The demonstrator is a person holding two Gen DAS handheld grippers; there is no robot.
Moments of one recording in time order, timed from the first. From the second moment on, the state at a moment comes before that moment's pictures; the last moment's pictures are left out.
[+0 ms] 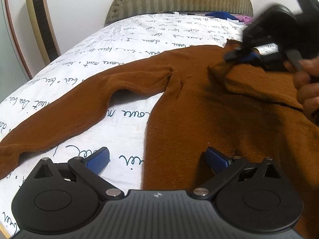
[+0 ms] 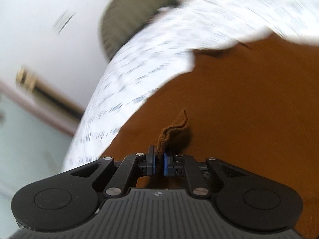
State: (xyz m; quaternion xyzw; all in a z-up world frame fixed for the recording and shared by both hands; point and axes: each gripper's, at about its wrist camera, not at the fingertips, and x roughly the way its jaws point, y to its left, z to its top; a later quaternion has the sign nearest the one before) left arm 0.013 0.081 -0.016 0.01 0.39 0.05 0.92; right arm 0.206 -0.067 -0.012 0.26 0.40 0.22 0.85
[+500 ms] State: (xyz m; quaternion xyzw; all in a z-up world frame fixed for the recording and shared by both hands) left arm 0.007 0.106 -0.012 -0.01 0.38 0.10 0.92; right arm 0.216 -0.024 -0.024 0.18 0.46 0.27 0.83
